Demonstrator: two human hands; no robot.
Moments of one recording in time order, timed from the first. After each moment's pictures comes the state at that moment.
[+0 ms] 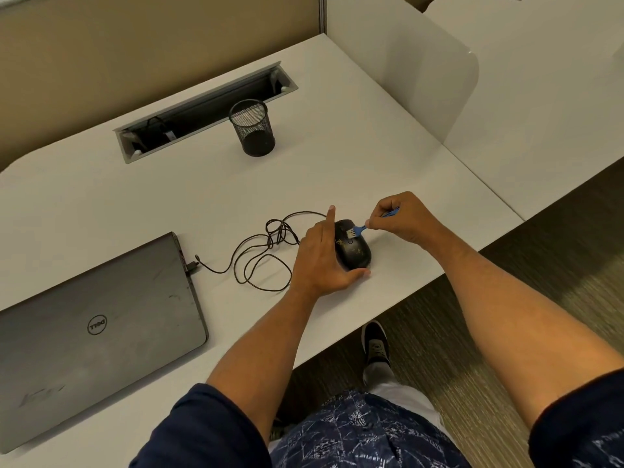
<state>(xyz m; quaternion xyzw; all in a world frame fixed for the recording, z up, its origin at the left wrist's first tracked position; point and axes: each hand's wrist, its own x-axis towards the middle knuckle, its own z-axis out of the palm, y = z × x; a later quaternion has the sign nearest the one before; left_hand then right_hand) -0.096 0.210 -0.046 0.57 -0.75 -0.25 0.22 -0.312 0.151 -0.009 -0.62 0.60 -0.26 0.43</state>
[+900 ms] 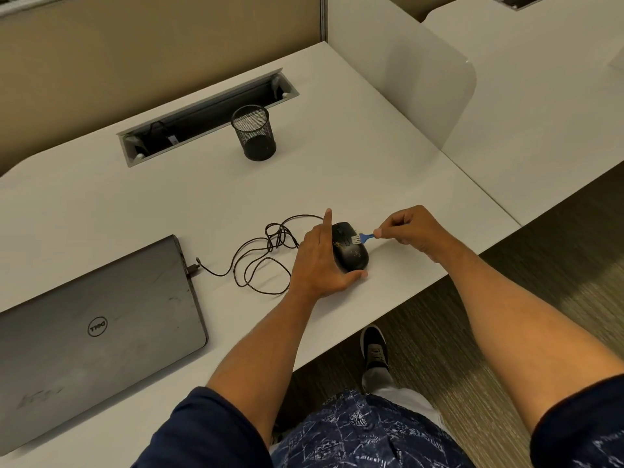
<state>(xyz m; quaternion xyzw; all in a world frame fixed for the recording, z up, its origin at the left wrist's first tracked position) -0.094 0.209 -0.046 0.58 -0.74 -0.26 0.21 -0.336 0.163 -0.020 -0.55 0.58 -0.28 0.53</state>
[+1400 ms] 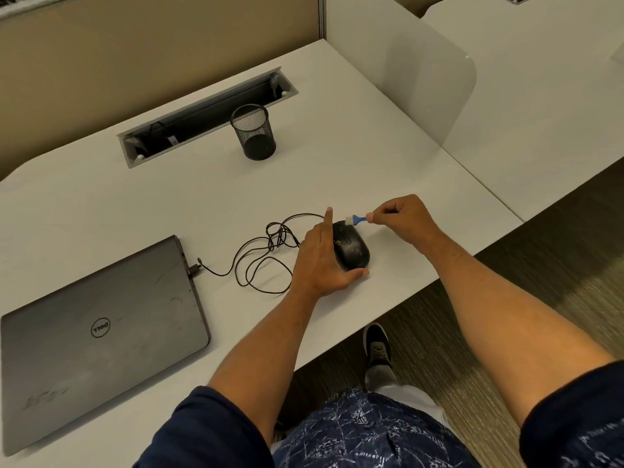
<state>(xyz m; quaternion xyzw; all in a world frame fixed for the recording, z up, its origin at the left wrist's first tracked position) -0.095 0.209 -0.044 0.58 -0.74 -0.27 0.20 -0.311 0.150 -0.018 -0.55 0.64 -0.31 0.44</state>
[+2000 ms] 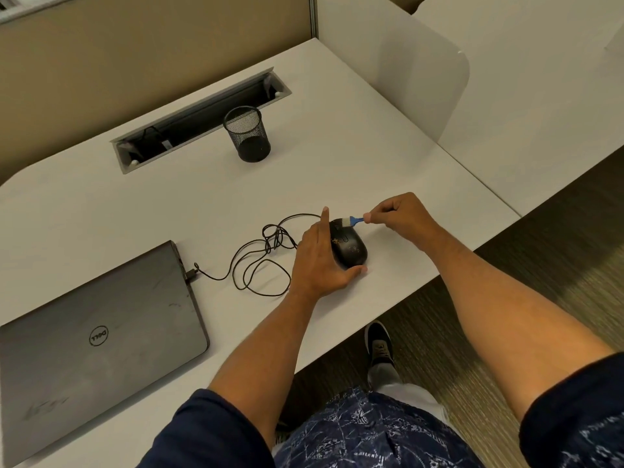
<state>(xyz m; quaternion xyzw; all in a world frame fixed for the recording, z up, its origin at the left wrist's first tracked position) -0.097 0.209 -0.045 0.58 -0.74 -0.27 0.21 -0.316 0.149 -0.018 -0.54 0.63 -0.29 0.47</state>
